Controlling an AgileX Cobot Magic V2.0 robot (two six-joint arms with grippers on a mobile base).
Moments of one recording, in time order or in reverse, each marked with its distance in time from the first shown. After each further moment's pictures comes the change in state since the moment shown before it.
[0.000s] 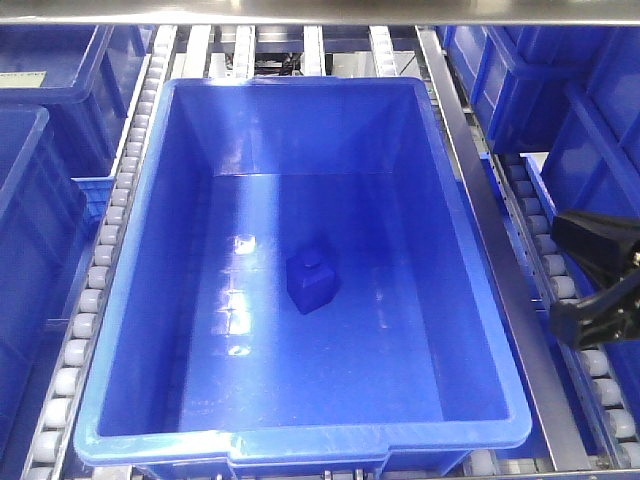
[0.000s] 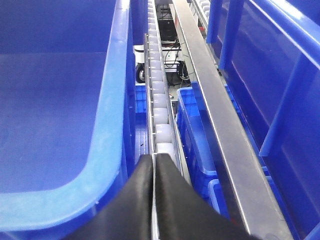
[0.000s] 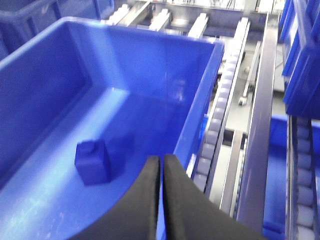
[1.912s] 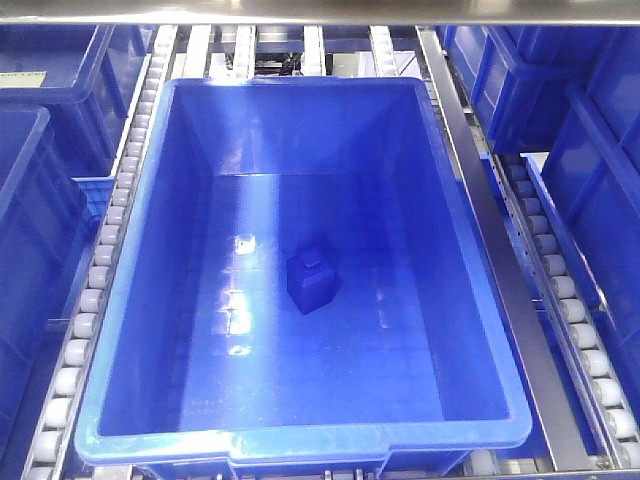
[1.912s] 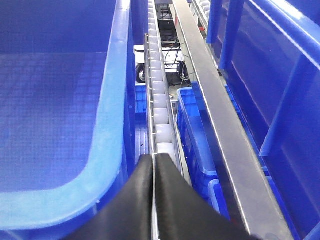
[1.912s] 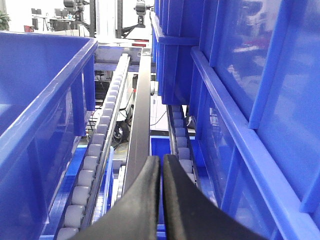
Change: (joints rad) left arm 0.000 0.000 0.000 0.000 0.000 0.000; right arm -0.369 -0.749 0.654 -0.055 -0.193 0.001
